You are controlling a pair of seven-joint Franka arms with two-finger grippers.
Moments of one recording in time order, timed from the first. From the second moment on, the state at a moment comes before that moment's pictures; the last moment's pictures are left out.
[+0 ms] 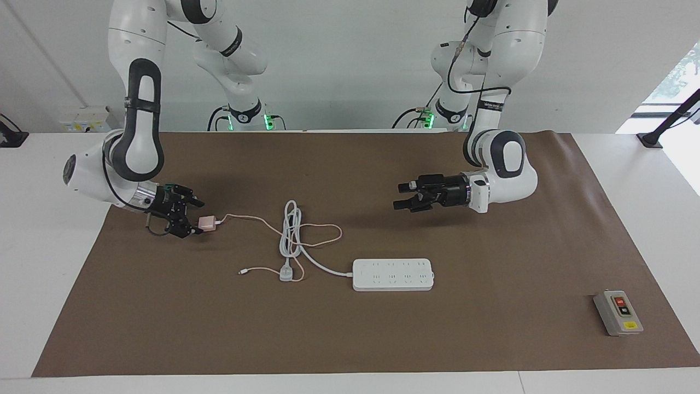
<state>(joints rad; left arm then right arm) -0.10 0.29 -0.12 -2.05 -1.70 1.76 0.67 -0.20 0.31 -0.11 -2.04 0.57 1.97 0.79</state>
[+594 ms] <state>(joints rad) -0.17 0.36 -0.12 -1.98 -1.73 1.77 0.73 -0.20 0.31 -0.11 -2.07 0.57 2.01 0.78</state>
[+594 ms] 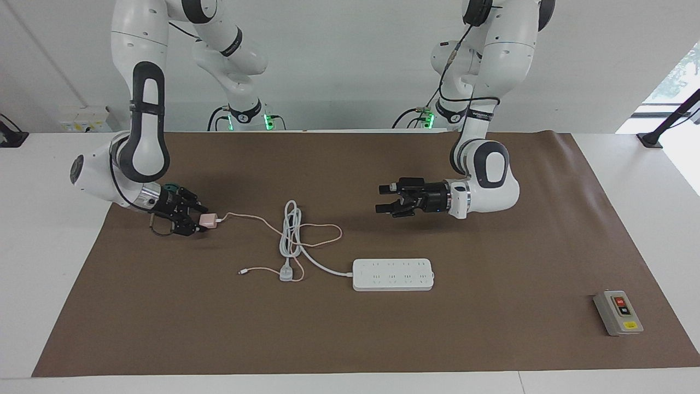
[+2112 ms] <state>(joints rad) -0.18 0.40 -0.11 -1.94 -1.74 1.77 0.77 0.27 0.18 -0.09 -1.88 0.81 2.07 1.36</state>
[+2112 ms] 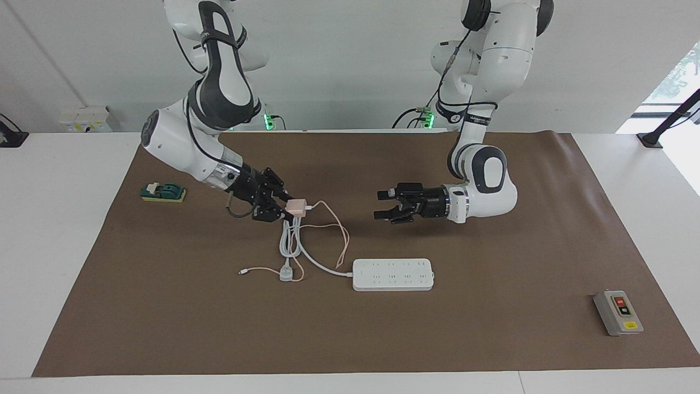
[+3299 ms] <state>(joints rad) -0.18 0.41 -0.11 -1.94 -1.74 1.86 0.77 0.48 0.43 -0.09 -1.58 0.74 2.12 1.63</state>
